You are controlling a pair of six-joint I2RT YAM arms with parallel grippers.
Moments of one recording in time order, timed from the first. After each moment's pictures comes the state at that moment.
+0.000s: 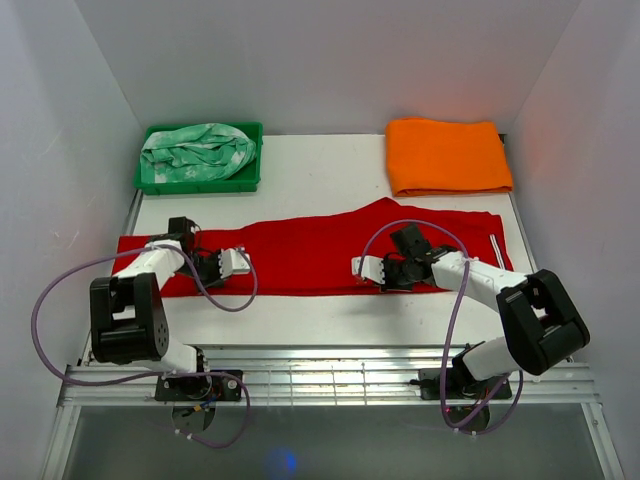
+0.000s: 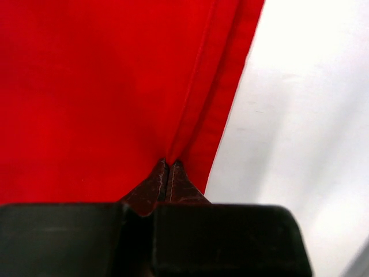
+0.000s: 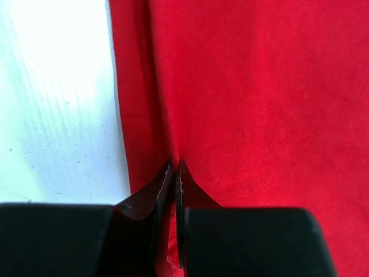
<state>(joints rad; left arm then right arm) 0.10 1.46 0.76 -0.73 0.47 1.46 0.53 1.43 0.69 -0.39 -0.27 -1.10</state>
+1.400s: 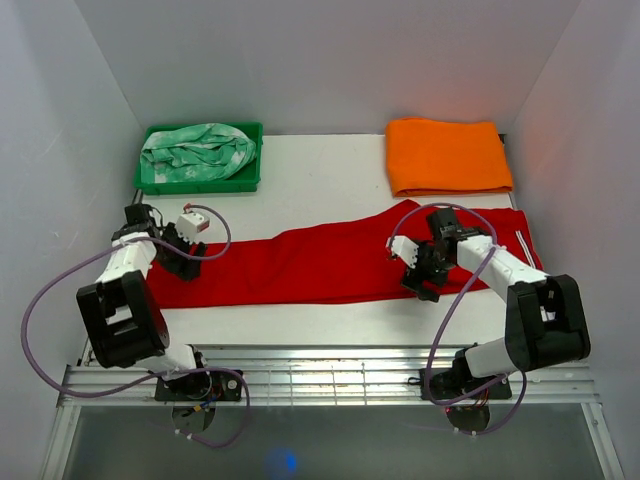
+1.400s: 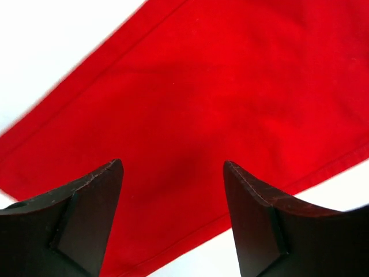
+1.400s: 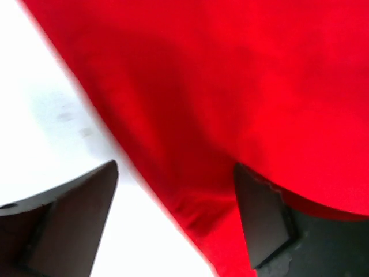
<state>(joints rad) 0.34 1.43 0.91 -0.67 0.43 0.95 0.25 1.41 0.77 -0.64 -0.24 -1.03</state>
